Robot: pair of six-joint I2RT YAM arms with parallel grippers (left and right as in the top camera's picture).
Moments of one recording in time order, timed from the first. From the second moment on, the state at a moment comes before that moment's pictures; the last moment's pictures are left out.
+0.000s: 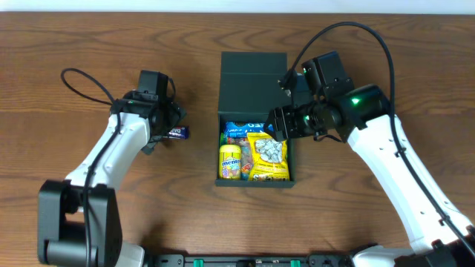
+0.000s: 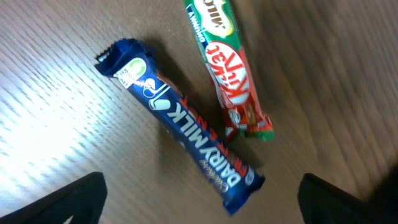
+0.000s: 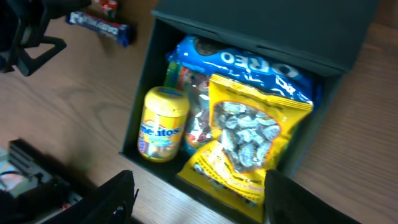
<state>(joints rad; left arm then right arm) -0.15 1.67 1.06 -0.68 -0.08 -1.03 0.39 1.52 1.40 -1.06 -0.34 0.22</state>
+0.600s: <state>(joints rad) -0.08 1.81 1.06 -0.65 -0.03 -1.19 0.39 1.52 1.40 -1.09 -0.29 0.22</state>
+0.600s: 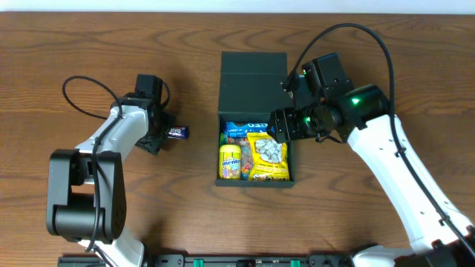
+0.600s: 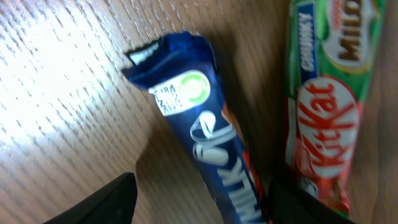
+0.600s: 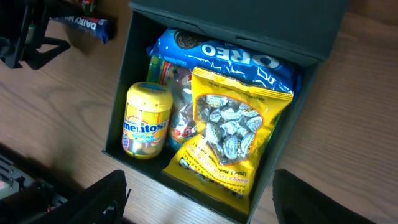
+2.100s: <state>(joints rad) -0.06 1.70 1.08 -0.78 -0.05 -0.92 0.22 1.52 1.40 -1.11 -0.20 0.22</state>
